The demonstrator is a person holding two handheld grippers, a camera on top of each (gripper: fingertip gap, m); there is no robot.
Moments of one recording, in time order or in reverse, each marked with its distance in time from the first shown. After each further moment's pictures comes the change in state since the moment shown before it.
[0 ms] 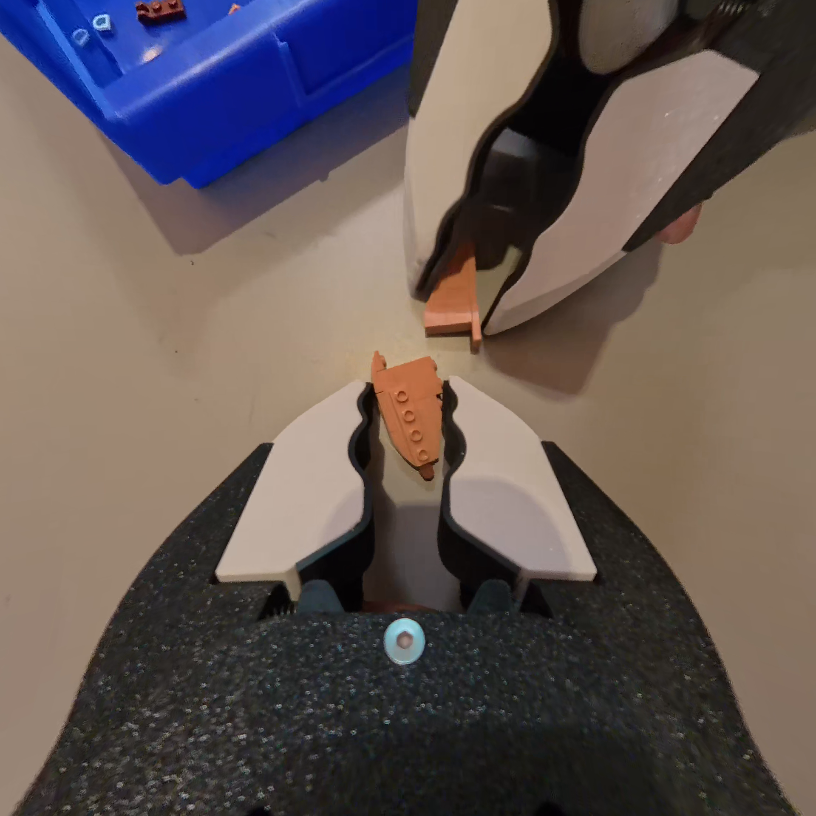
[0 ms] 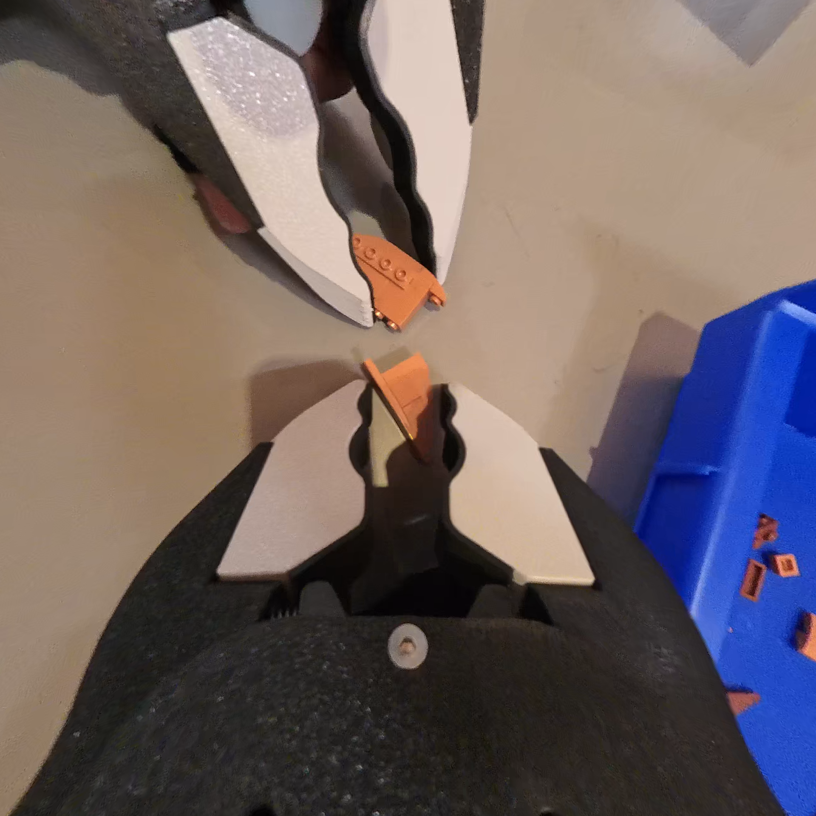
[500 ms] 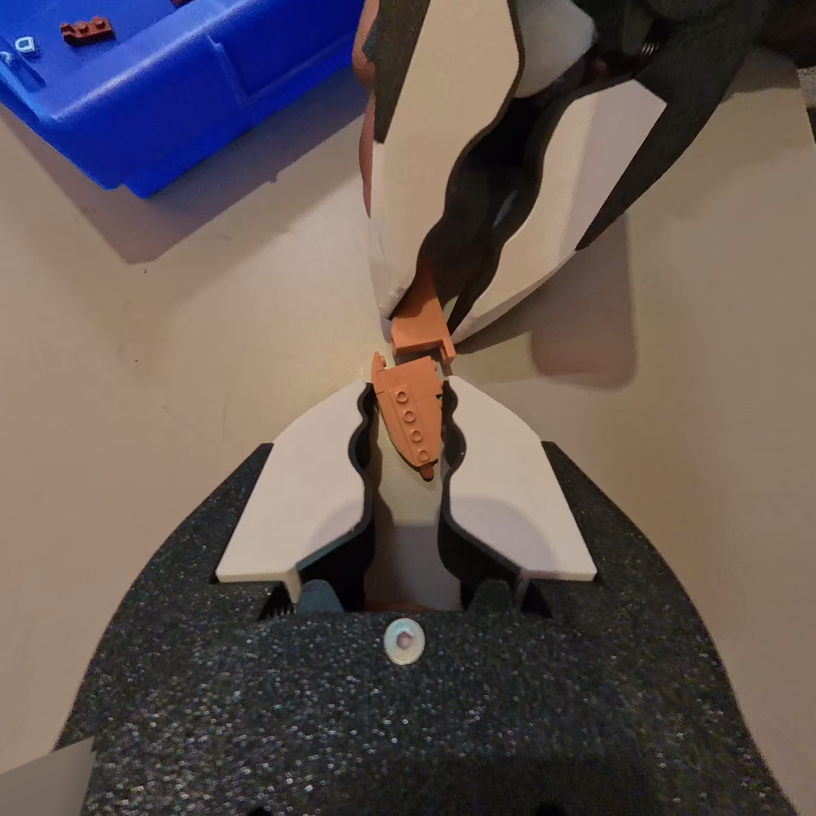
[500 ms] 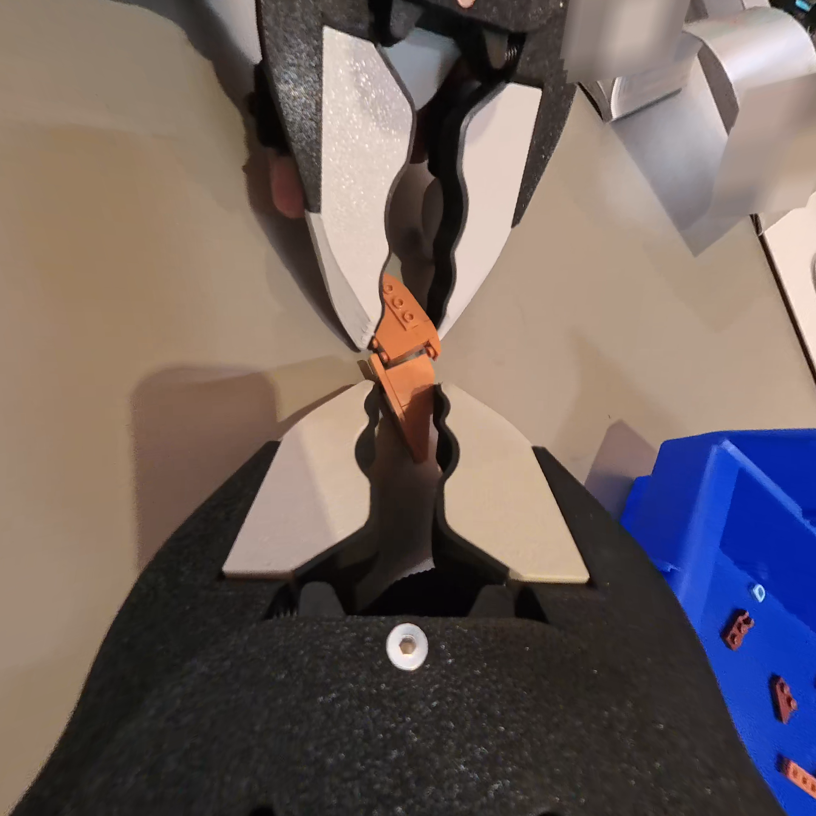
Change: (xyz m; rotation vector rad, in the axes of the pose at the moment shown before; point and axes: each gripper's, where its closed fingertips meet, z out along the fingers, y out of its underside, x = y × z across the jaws) left arm 0.012 0.007 -0.008 0.049 0.133 0.062; right arm -0.011 -0.021 0.006 0.123 0.050 -0.300
